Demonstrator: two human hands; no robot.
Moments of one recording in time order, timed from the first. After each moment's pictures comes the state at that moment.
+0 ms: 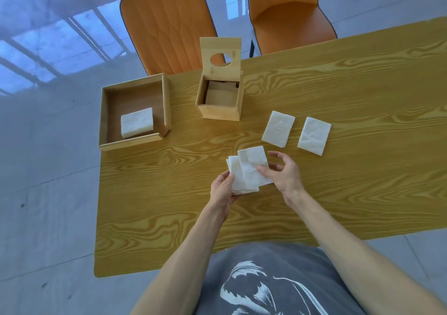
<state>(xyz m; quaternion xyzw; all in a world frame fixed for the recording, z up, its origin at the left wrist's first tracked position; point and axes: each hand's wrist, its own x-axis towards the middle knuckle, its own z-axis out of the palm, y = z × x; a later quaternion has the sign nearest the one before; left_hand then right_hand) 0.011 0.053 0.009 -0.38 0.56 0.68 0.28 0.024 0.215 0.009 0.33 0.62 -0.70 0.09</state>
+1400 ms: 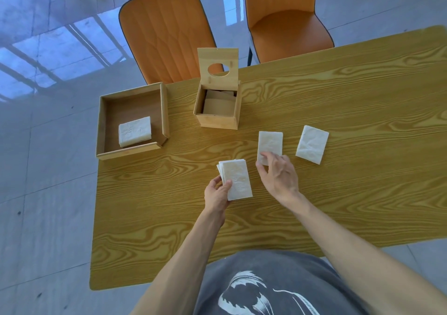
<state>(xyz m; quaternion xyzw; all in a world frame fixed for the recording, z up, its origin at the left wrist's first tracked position) -0.001 0.050 0.002 -0.39 0.58 0.67 0.24 -0.006 0.215 -0.004 0.14 0.95 -0.27 0.05</state>
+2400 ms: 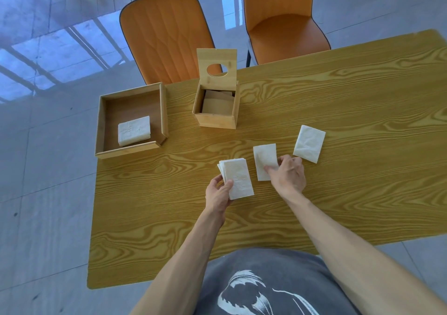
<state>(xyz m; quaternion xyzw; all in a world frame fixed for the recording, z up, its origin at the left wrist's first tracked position) 0.007 0.053 0.002 -0.36 0.60 0.67 0.26 -0.002 0.227 0.001 0.35 0.89 -0.28 0.12</state>
